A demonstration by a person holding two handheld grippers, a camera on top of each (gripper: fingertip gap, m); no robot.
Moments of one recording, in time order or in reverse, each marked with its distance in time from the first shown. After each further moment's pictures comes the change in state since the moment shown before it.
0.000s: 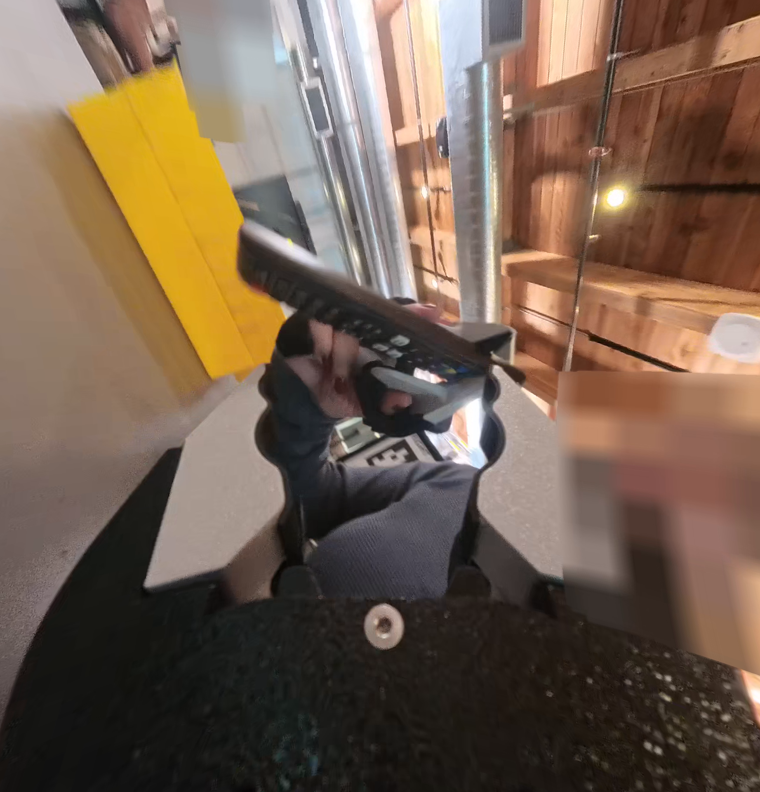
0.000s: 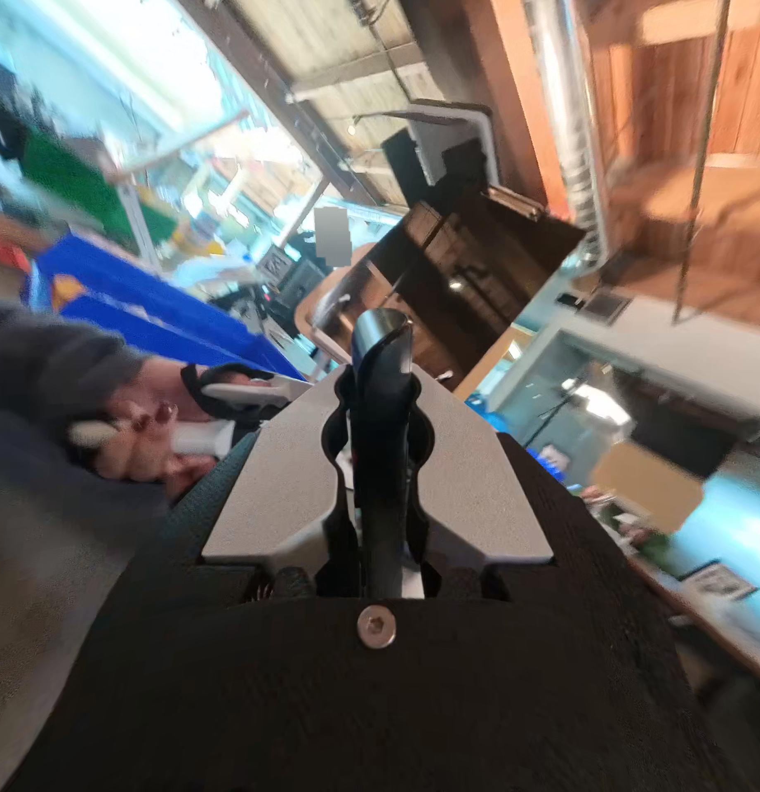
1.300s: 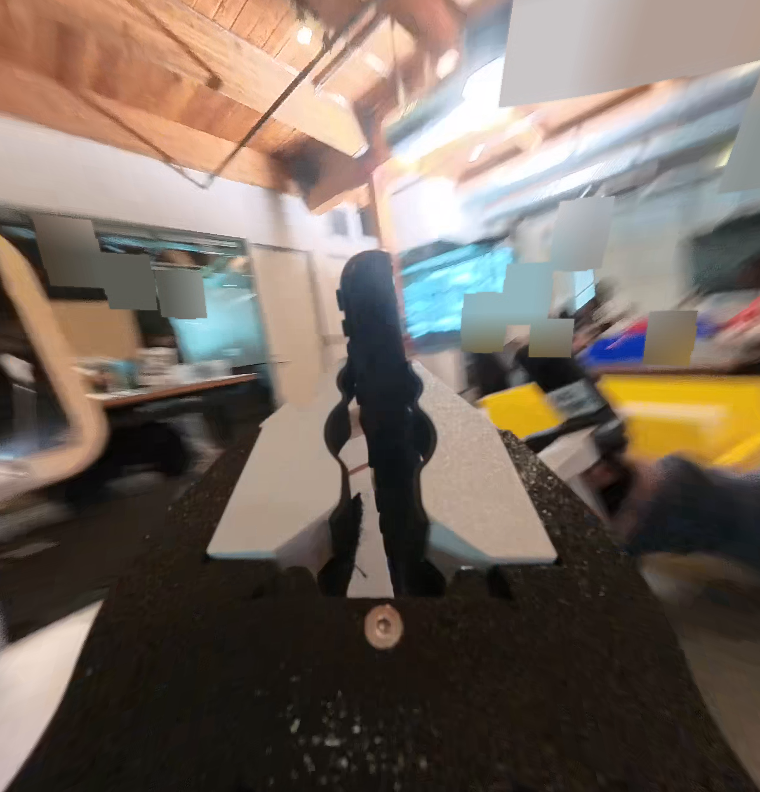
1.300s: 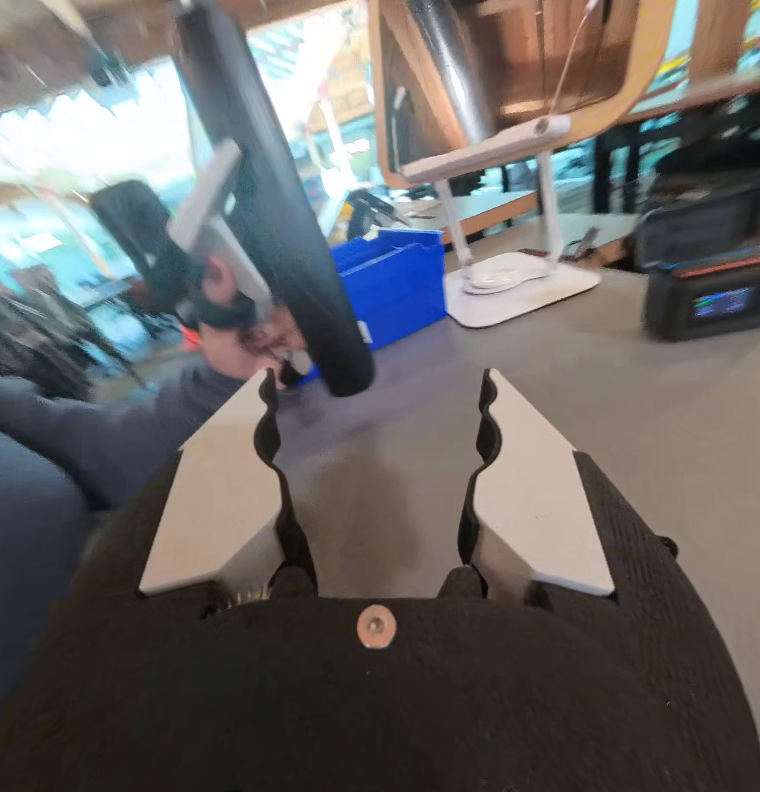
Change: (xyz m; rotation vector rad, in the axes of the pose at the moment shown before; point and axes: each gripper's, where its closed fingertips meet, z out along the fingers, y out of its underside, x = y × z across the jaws) left arm 0.099 -0.038 -0.036 0.472 -0.651 1.734; right arm -0.041 0.096 0.005 -0.309 -0.296 1.125
